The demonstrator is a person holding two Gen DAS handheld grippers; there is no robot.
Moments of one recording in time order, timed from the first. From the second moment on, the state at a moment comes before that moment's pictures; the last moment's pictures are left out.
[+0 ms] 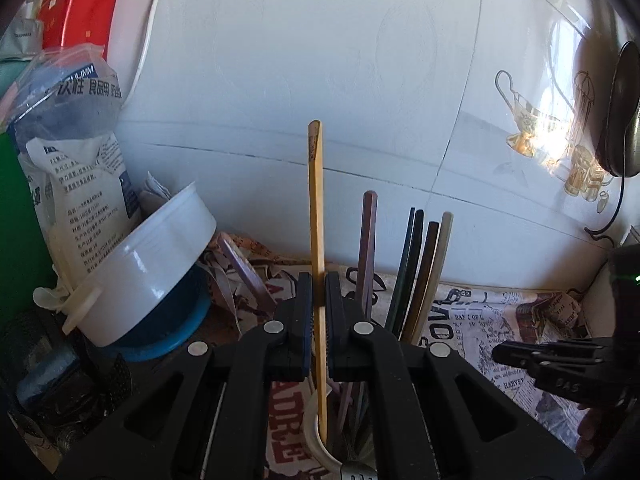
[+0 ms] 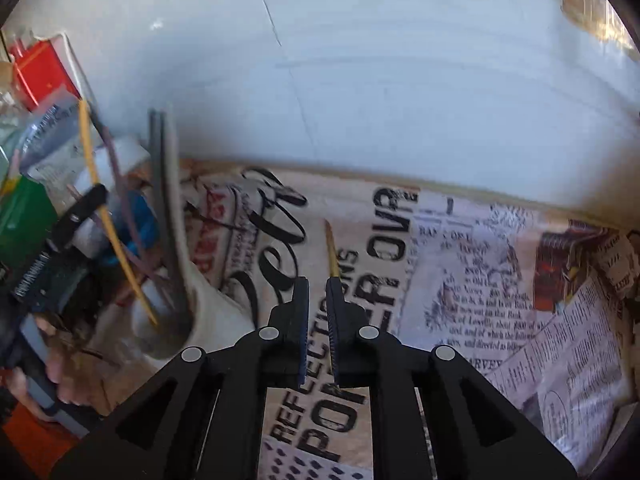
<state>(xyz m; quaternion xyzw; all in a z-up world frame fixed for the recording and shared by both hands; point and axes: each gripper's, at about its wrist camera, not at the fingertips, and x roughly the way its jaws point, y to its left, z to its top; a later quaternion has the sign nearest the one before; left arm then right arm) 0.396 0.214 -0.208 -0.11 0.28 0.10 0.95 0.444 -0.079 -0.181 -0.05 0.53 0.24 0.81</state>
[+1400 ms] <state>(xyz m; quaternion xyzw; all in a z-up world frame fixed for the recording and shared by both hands) 0.334 0.192 -0.174 -0.12 0.42 0.06 0.90 0.410 -0.060 -0.218 -0.01 0.56 0.28 0.78</state>
